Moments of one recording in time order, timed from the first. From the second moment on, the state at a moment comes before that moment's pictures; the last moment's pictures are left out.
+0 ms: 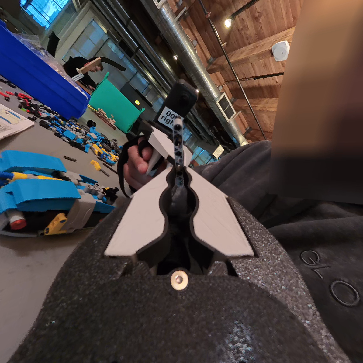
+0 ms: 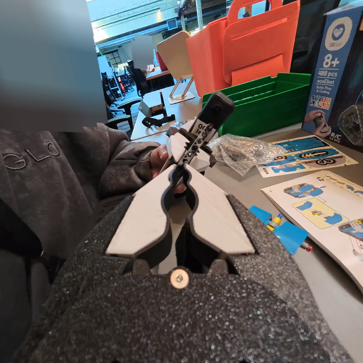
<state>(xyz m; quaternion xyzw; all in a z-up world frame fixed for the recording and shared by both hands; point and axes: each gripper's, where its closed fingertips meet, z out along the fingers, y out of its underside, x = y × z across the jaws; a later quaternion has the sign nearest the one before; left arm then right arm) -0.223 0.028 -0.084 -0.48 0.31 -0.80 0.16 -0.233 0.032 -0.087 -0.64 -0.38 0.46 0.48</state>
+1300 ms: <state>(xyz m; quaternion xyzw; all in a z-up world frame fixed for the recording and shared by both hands) -0.230 0.042 -0.079 -0.49 0.30 -0.79 0.22 -0.242 0.036 -0.100 -0.67 -0.32 0.48 0.46</state>
